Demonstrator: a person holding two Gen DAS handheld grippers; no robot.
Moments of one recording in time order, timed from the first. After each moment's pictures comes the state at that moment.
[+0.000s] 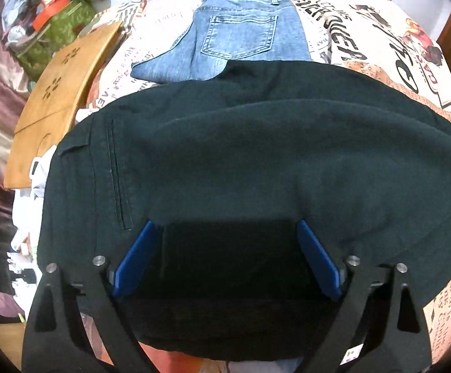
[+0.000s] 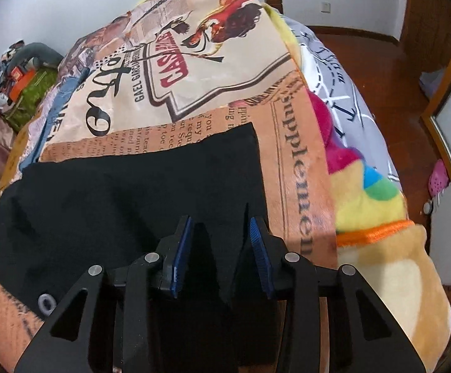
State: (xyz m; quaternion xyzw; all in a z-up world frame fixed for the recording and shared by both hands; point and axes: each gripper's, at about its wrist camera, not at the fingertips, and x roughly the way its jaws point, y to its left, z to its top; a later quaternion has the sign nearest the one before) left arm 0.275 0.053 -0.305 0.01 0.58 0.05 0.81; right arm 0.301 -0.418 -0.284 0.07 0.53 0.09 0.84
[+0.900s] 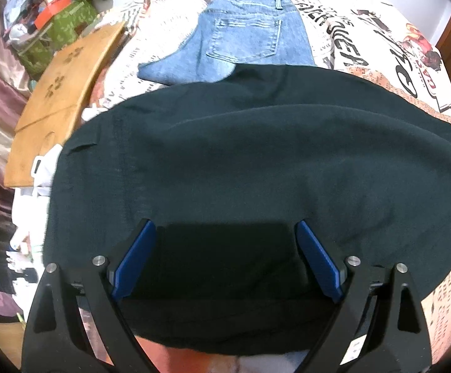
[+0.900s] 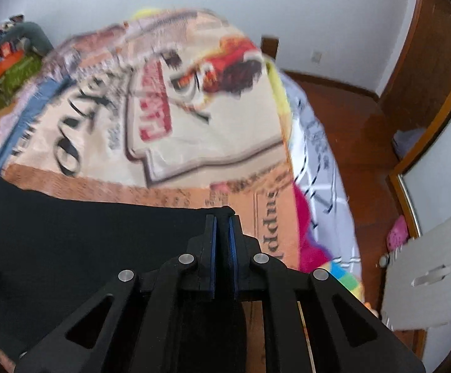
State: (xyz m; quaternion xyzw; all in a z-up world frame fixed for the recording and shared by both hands) left arm 0.268 0.062 -0.296 0.02 0.57 0.05 0.82; right arm 0.348 -0.406 -0.269 -0.04 0.49 0.01 0.87
